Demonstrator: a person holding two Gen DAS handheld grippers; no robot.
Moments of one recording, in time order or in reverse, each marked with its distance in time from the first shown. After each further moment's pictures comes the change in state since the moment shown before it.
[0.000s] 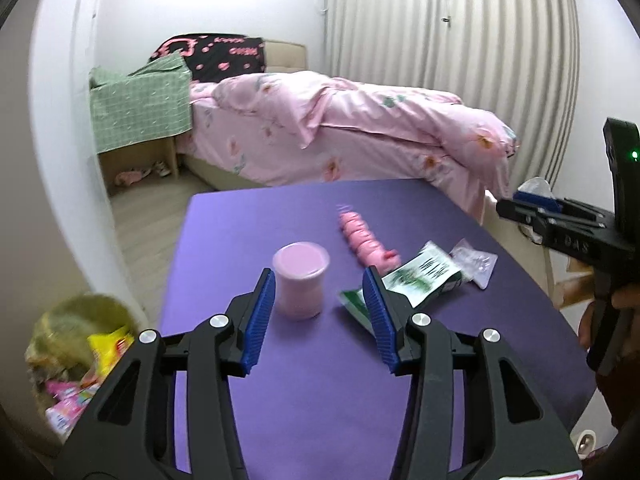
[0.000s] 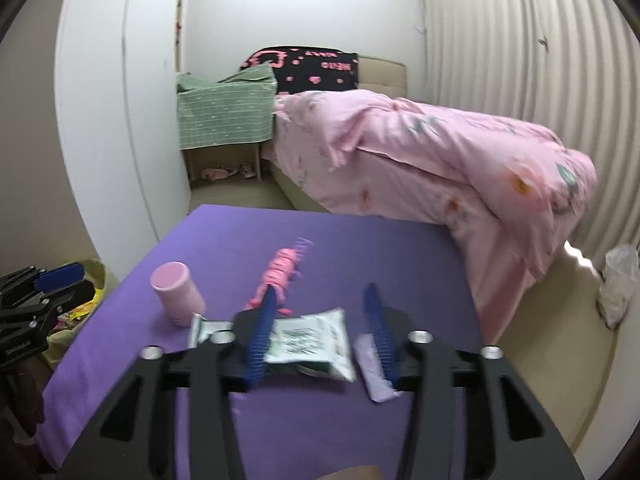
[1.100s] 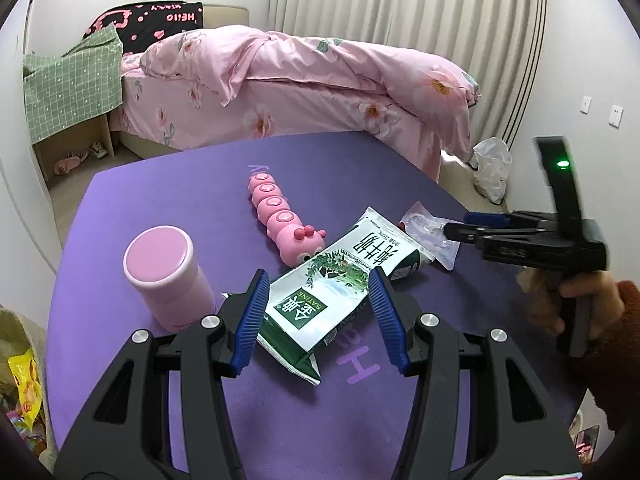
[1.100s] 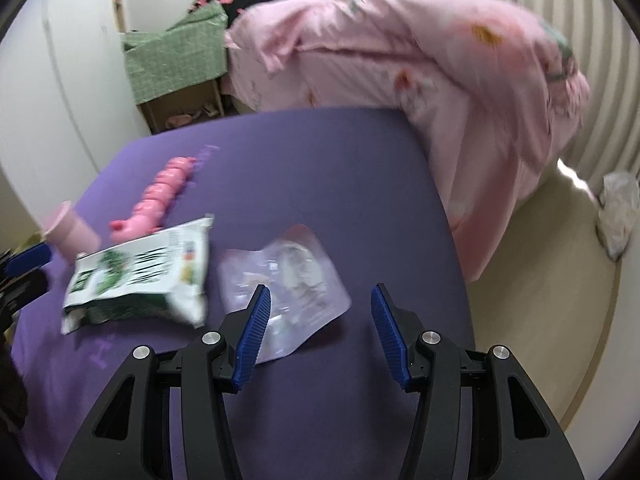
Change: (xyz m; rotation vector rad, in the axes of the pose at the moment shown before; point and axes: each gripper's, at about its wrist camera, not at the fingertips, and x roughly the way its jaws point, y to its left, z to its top) left arm 0.092 -0.054 -0.005 0.056 0.146 -0.192; right arm 0.097 -0.097 -0.058 0.139 0.295 -0.043
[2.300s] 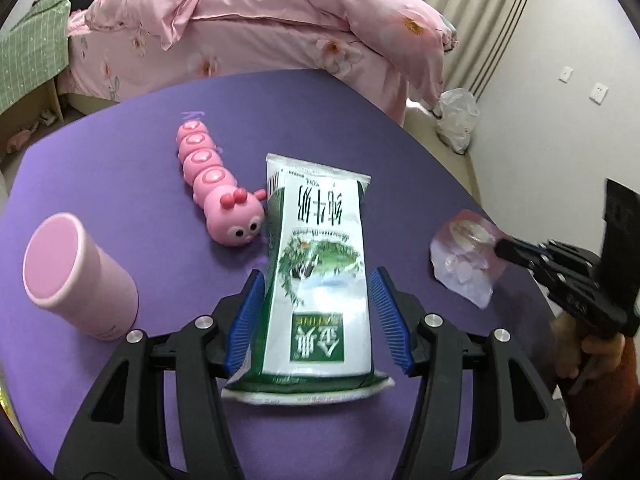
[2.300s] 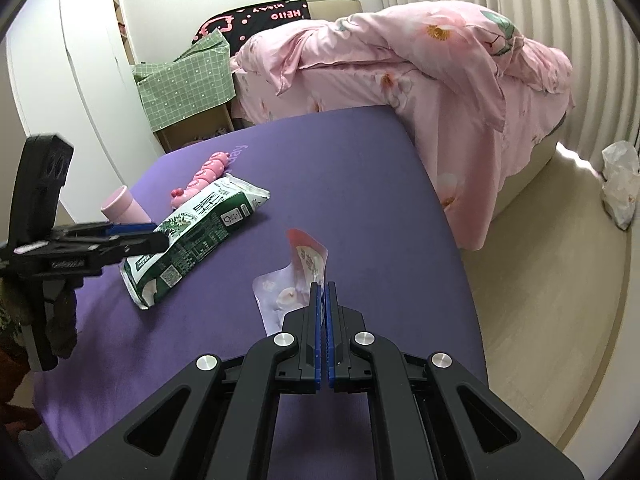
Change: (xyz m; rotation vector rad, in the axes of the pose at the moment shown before) left arm 0.051 -0.017 0.008 0.028 0.231 -0.162; right arm -0.081 0.005 -0.077 0.056 -0.102 0.069
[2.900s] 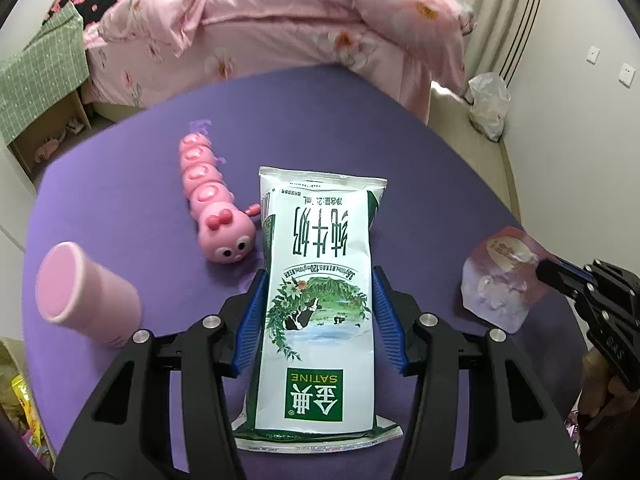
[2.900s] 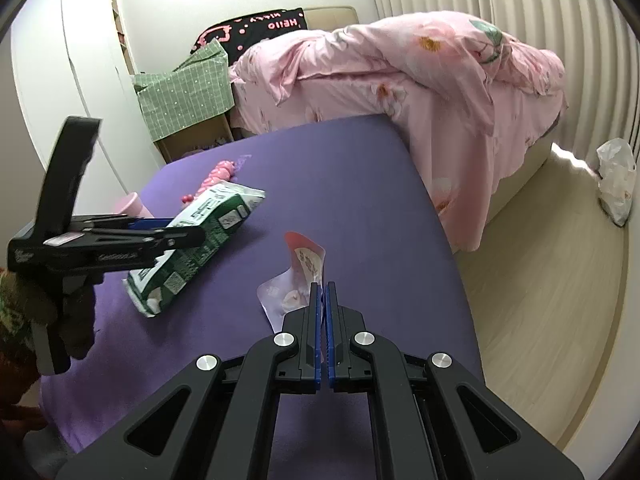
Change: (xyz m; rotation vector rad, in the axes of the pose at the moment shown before) left arm 0.006 -0.026 0.014 0.033 0.022 0.151; right arm -0.019 0.000 -0.002 0.022 -0.035 0.007
